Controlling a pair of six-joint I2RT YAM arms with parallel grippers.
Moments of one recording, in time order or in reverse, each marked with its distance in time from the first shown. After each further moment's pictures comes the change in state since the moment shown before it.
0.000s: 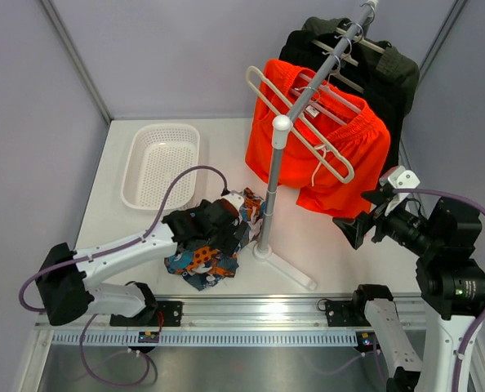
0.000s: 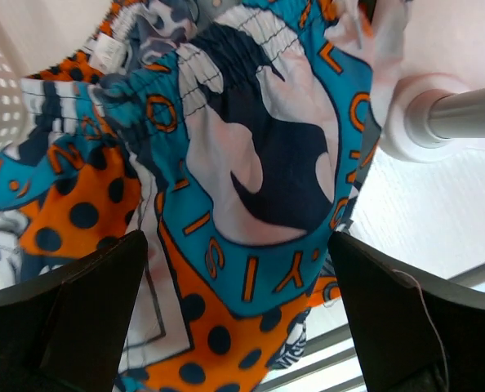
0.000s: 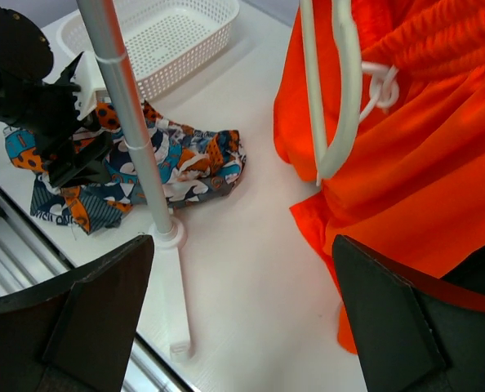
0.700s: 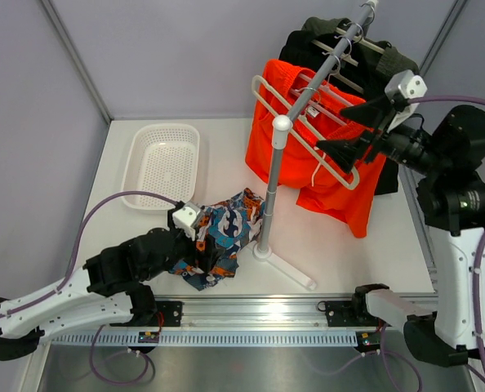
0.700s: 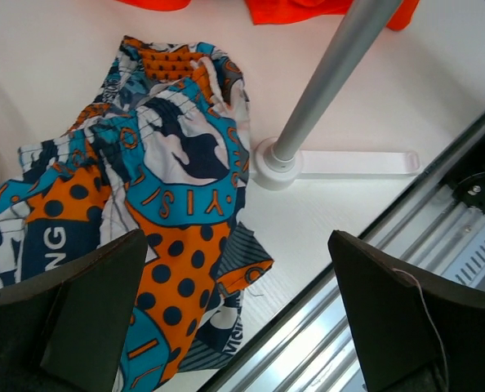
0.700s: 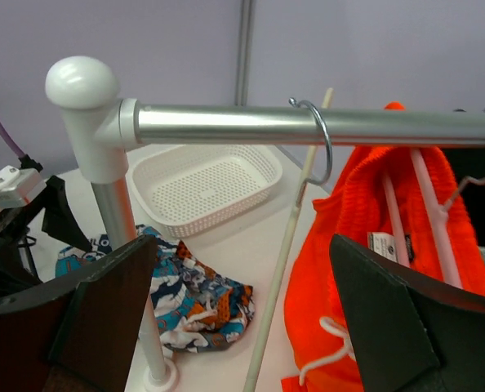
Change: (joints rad) left arm -0.172 -0.635 -0.203 0.128 -0.002 -0.018; right arm 0.205 0.479 0.375 0.460 -0.113 0.225
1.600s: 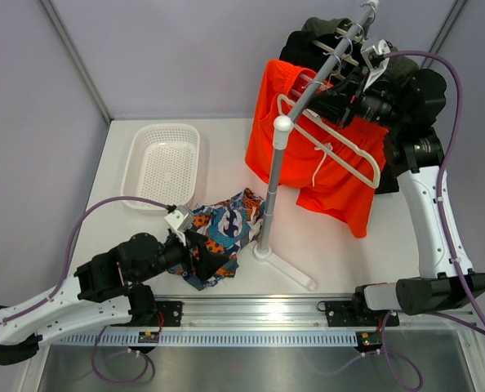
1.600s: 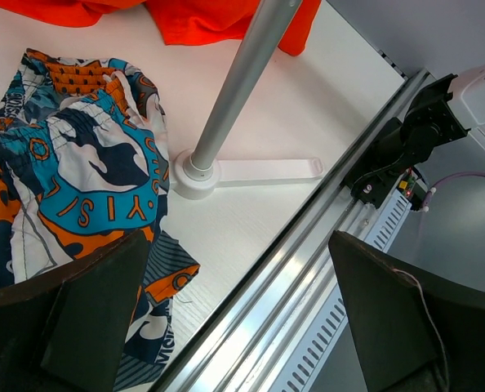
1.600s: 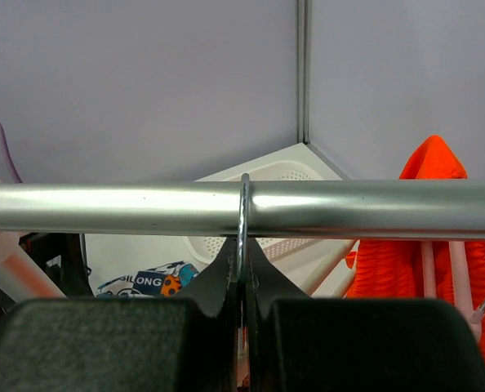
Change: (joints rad) left arm 0.000 -0.119 -0.048 0.068 0.166 -0.097; right arm -0.029 0.247 -0.024 0.415 -0.183 0.301
